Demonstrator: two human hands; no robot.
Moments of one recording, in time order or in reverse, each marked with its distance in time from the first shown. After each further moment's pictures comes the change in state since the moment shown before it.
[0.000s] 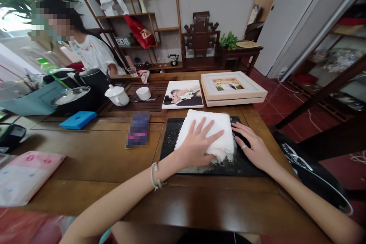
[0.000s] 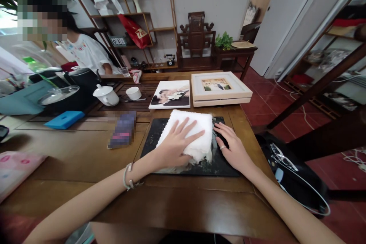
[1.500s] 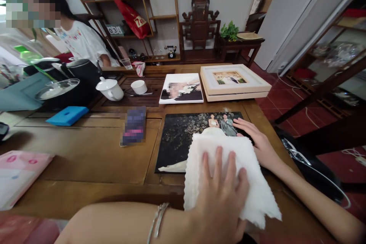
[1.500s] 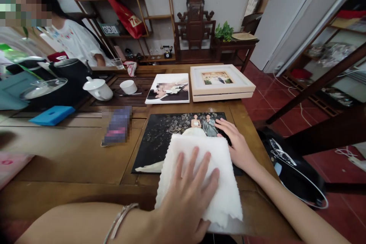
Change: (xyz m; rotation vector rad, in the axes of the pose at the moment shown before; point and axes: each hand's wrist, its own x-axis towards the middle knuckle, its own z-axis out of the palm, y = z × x) left_hand -0.051 0.107 -0.003 0.018 -0.123 0.030; right_hand 0.000 -0.003 -0.007 0.025 -0.060 0.022
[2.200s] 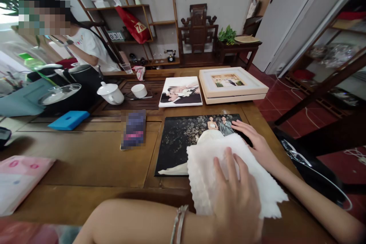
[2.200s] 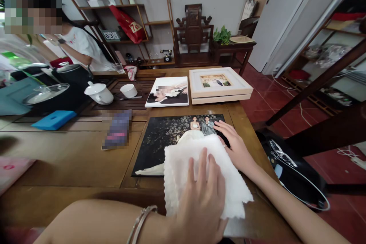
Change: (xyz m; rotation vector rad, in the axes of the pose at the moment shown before) left_hand 0.026 0.029 0.013 0.347 0.243 -0.098; right_hand 0.000 0.002 0.001 0.011 -0.004 -0.006
